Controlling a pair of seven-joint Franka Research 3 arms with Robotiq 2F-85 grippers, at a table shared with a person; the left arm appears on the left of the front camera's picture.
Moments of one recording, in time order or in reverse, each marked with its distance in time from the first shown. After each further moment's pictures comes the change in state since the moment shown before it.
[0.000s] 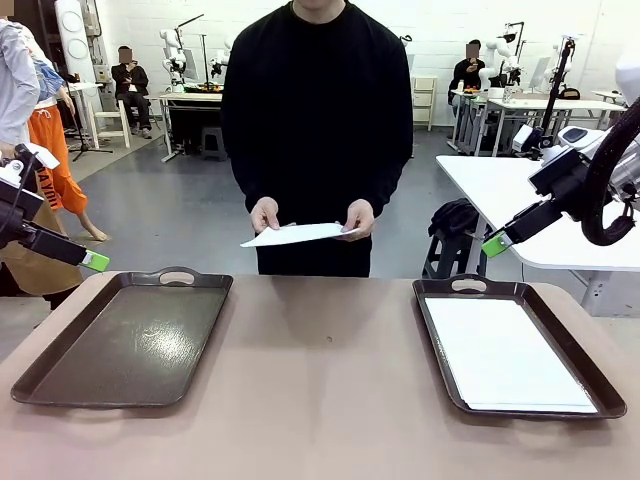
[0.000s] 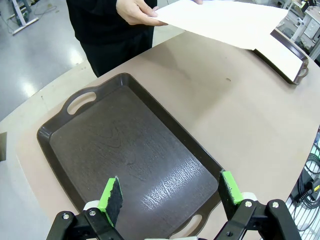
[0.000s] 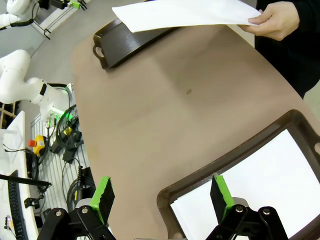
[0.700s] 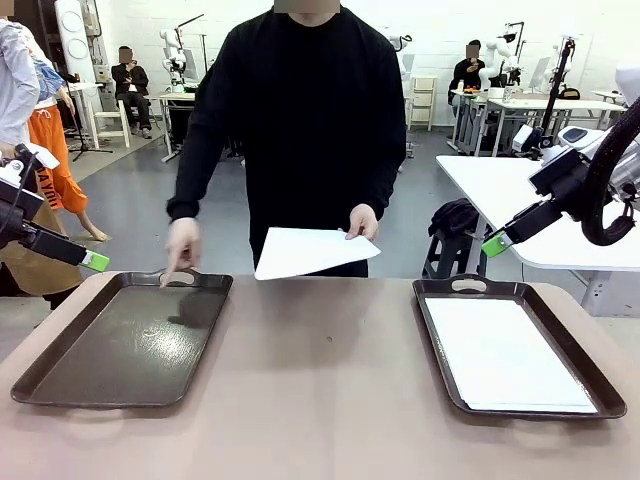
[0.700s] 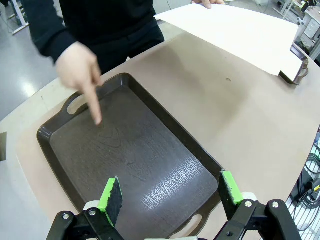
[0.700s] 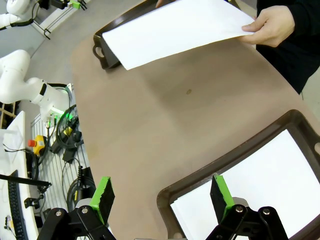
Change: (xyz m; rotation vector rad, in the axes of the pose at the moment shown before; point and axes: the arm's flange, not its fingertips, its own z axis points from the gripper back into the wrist) left arm 0.000 0.000 0.000 0.000 0.000 0.000; right arm 0.000 0.000 0.000 0.000 0.000 0.000
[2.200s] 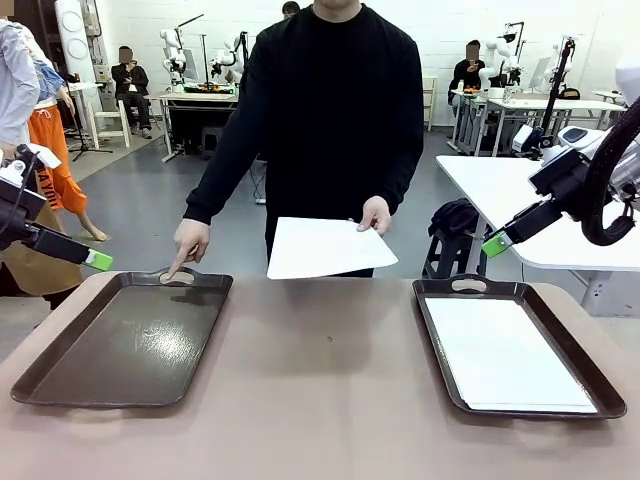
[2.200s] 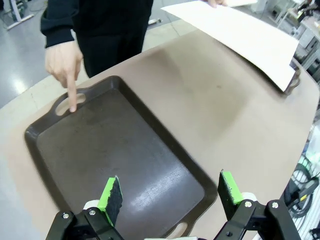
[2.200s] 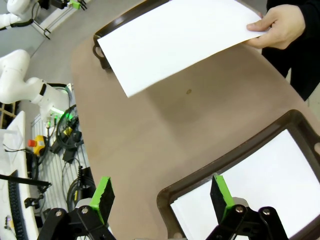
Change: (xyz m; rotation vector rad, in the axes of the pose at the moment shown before) left arm 0.004 -0.003 -0.011 -0.059 -0.020 0.062; right arm 0.000 0.000 0.000 0.000 0.000 0.000
